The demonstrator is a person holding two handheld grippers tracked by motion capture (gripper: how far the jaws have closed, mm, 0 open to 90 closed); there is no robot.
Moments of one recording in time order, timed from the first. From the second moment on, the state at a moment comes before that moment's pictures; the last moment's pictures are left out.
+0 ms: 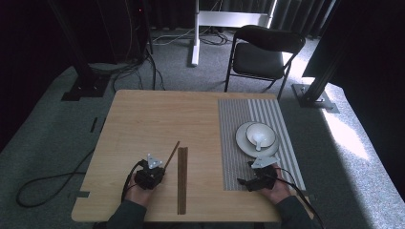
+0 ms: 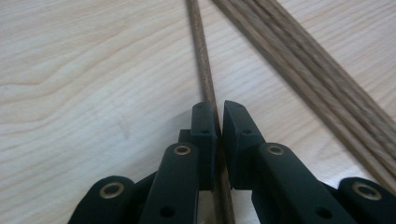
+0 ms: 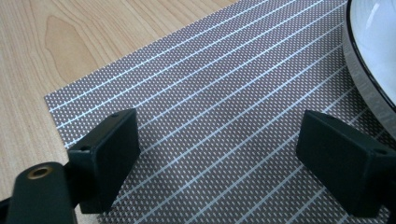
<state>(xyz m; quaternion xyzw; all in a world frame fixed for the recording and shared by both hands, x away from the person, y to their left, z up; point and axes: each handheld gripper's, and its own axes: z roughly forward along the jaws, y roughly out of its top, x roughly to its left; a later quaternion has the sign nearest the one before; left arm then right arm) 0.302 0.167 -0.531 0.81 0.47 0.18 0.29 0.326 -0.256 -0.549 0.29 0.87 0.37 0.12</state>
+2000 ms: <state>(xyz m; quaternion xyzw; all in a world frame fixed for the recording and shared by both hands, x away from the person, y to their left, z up) 0.382 0.151 -0.510 0.84 0.42 0.18 0.30 0.326 -0.256 -0.550 0.29 0.87 0.37 0.12</state>
